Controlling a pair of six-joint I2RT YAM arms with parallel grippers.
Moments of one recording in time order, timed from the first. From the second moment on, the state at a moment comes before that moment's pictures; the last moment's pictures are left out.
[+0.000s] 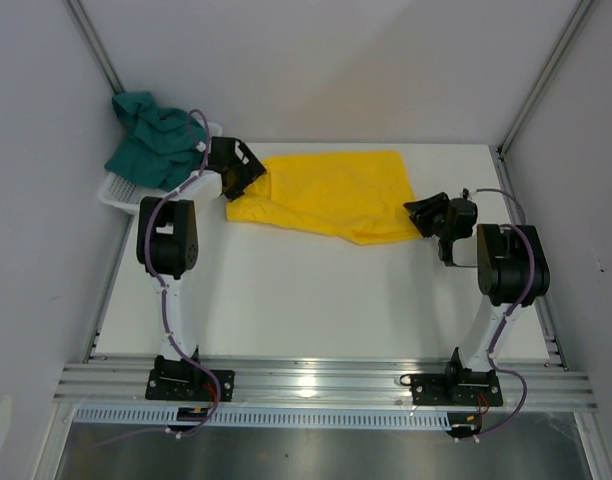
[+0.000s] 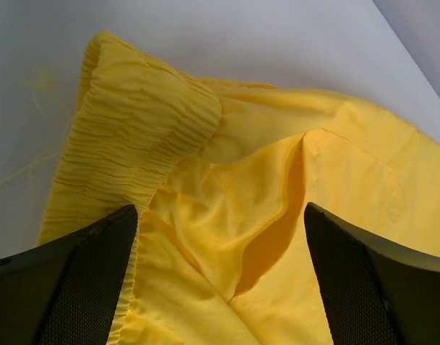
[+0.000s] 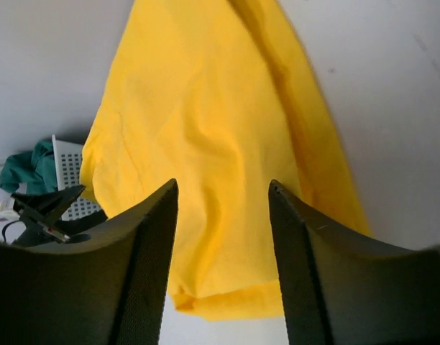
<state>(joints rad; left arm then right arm) -0.12 2.20 1.67 -0.23 0.04 -0.79 -0.02 1.95 0.79 0.77 -0.27 1.04</state>
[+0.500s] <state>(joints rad) -0.12 1.89 1.50 -0.41 0.04 -0.78 0.25 1.66 0.96 0.40 -0.21 0.81</state>
